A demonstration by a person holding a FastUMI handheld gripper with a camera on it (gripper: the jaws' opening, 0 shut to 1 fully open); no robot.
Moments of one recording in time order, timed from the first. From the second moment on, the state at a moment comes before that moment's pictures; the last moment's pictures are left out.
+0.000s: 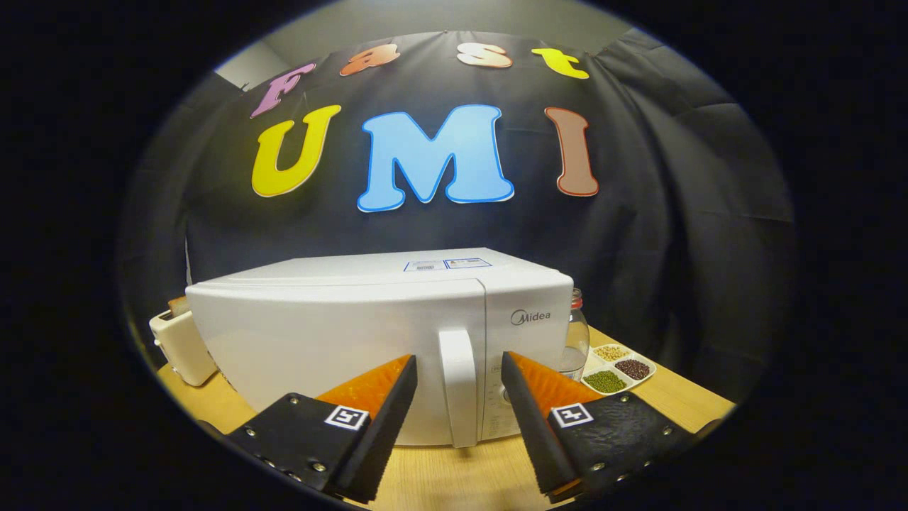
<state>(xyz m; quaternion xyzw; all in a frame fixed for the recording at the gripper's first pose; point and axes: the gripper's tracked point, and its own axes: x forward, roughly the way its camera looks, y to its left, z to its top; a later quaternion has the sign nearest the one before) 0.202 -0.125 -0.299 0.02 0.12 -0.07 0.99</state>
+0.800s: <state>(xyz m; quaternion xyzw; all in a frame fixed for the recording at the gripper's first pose) 0.204 -0.124 -0.307 0.03 0.13 -0.07 0.99</state>
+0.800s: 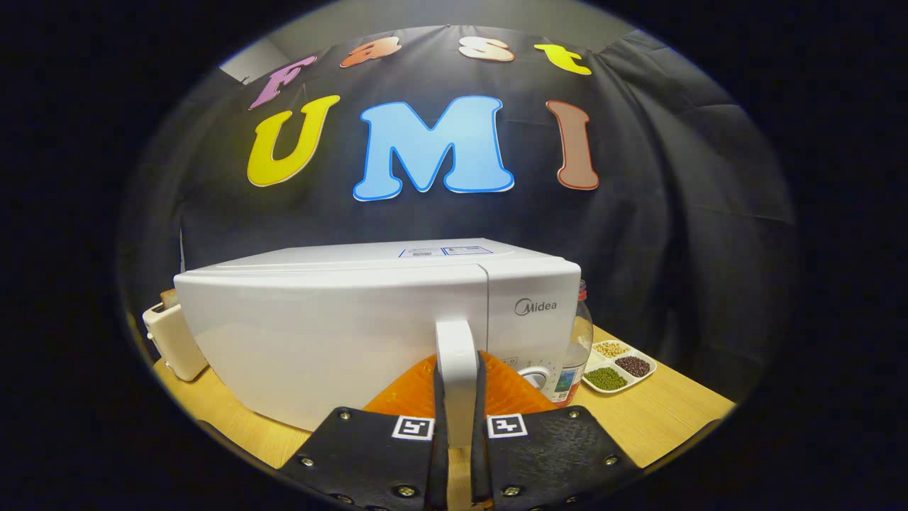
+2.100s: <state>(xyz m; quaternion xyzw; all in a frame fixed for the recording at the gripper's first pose) -0.002 0.002 -0.288 0.03 0.12 0.04 0.99</state>
